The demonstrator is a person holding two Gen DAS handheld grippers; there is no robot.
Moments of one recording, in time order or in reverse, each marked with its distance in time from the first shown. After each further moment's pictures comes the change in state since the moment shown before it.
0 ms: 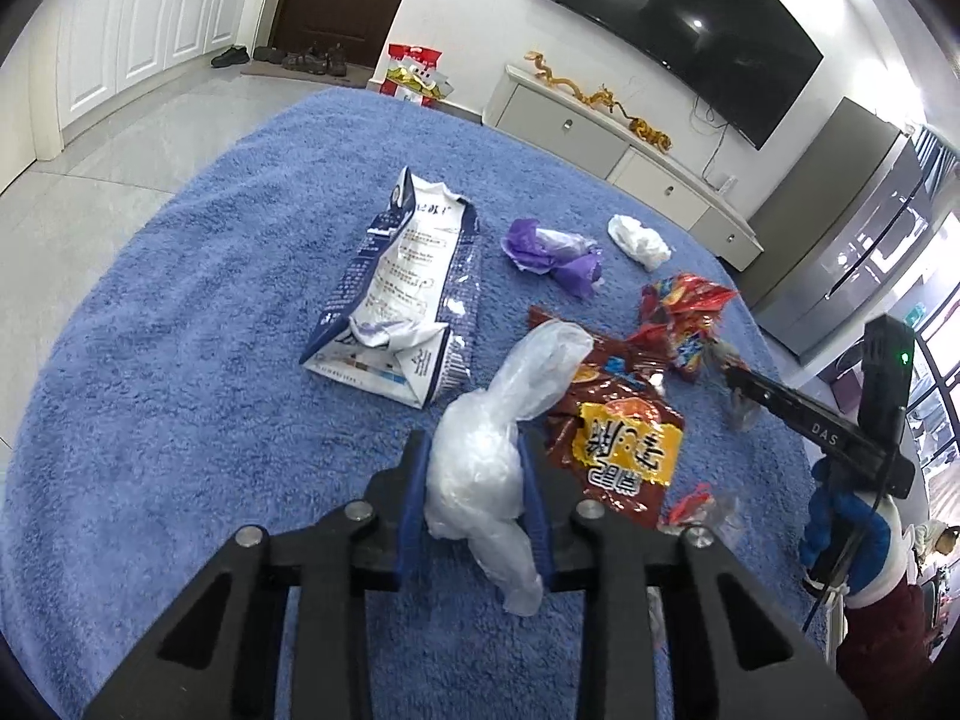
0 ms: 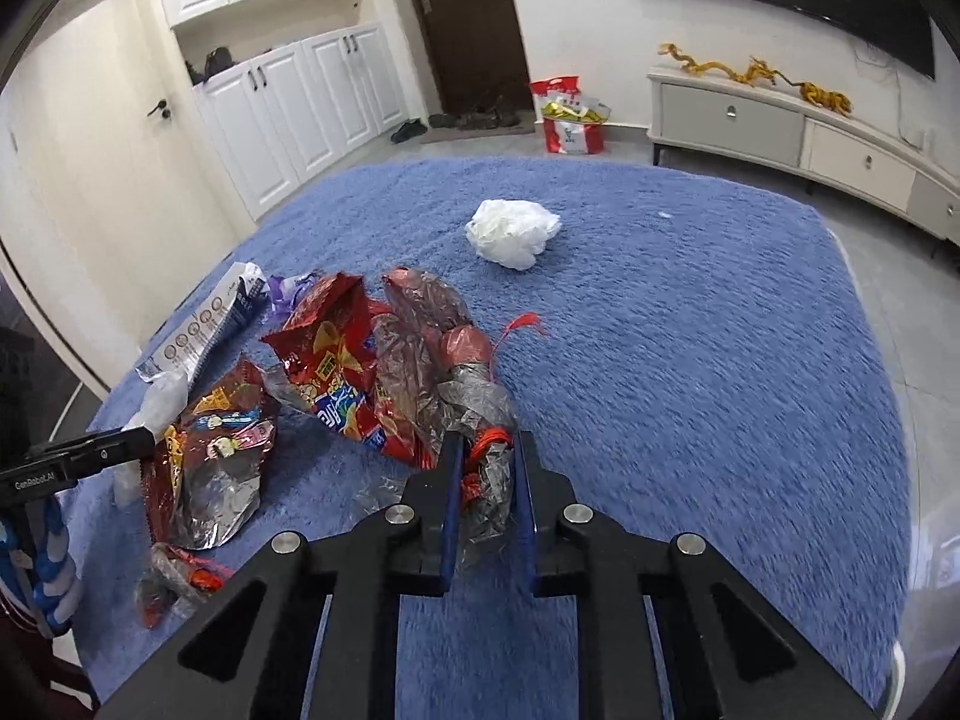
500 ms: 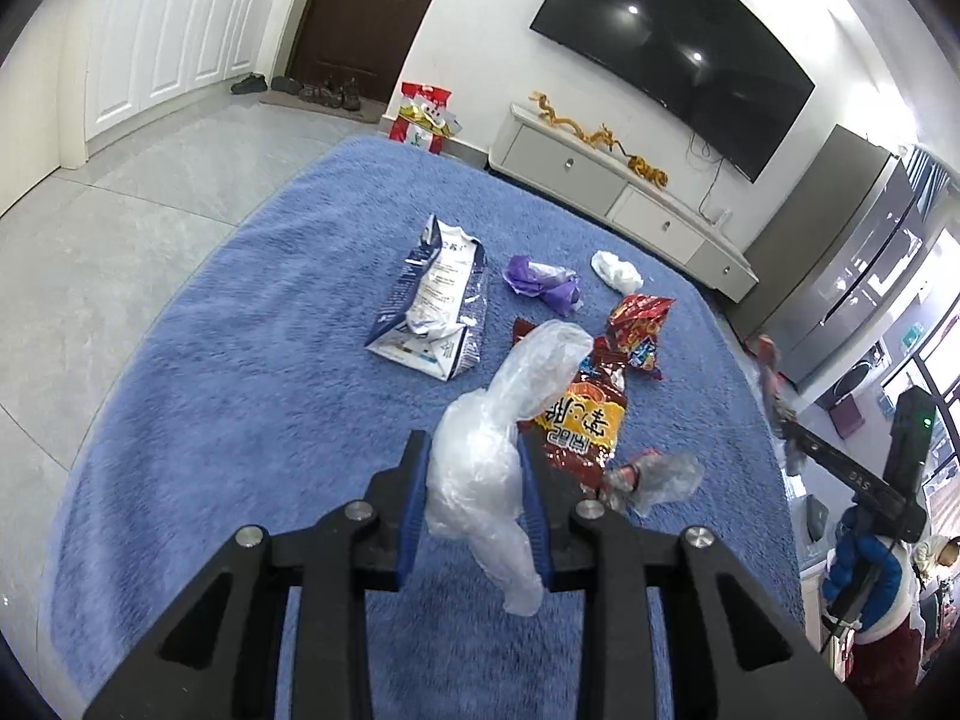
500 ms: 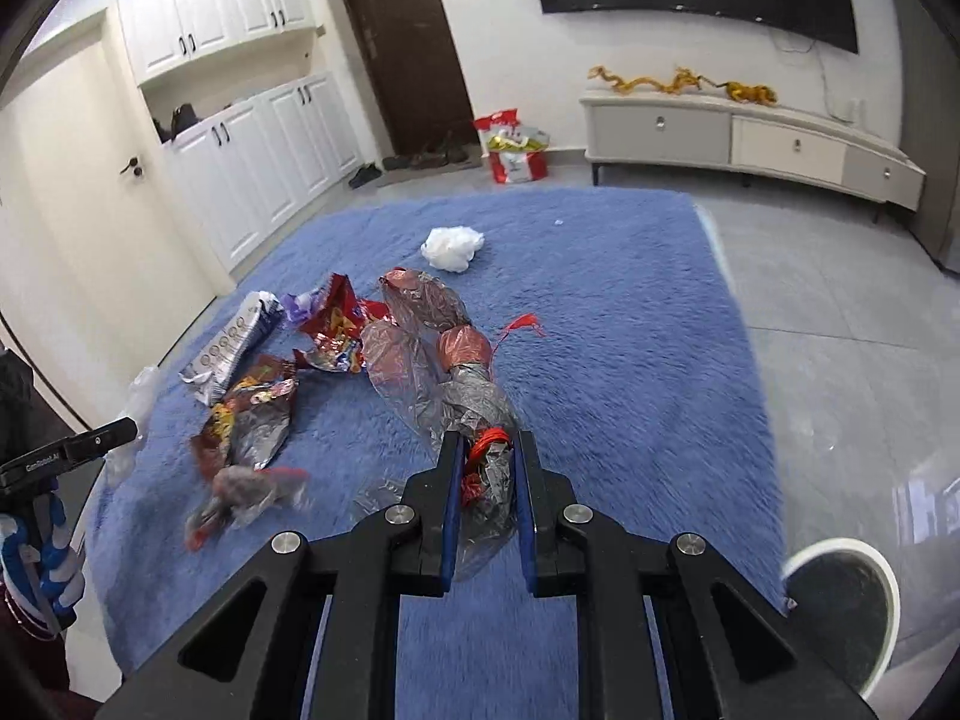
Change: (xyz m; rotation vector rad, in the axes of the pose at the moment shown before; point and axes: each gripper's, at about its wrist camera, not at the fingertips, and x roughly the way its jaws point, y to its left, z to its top) left arm -0.081 0.007 -0.028 -0.022 -0.096 0.010; right arm -0.103 -0.005 -0.048 0.096 -0.101 -0.072
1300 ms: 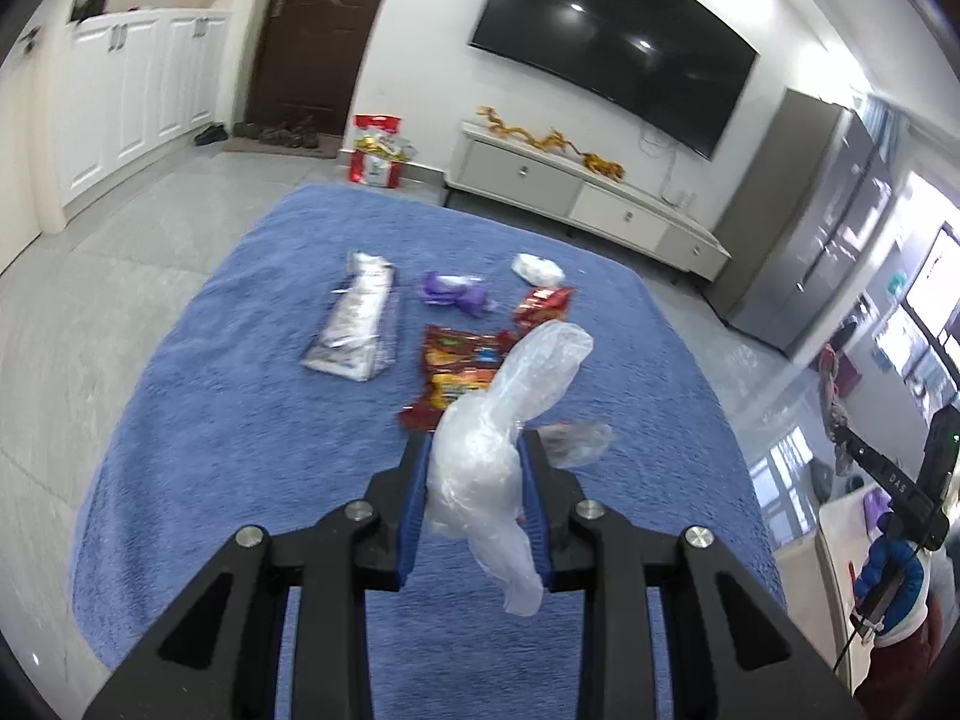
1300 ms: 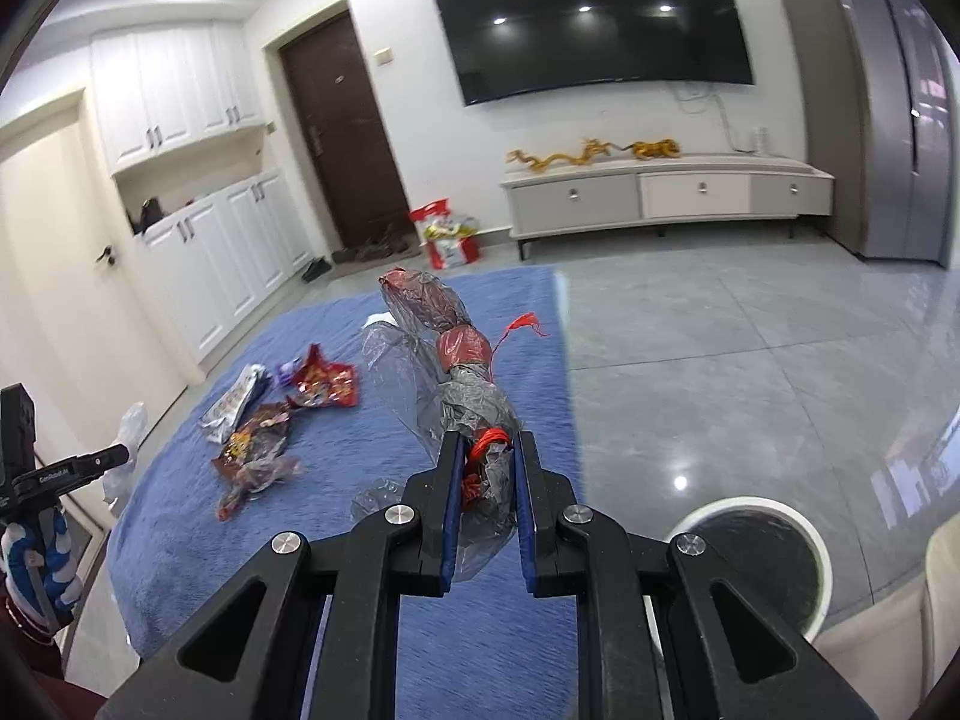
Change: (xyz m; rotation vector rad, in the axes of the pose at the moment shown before) left arm -0.040 -0.072 -0.012 0.154 -0.027 -0.028; right arm -0.143 -0.061 -0.060 0.138 -0.214 -0.112
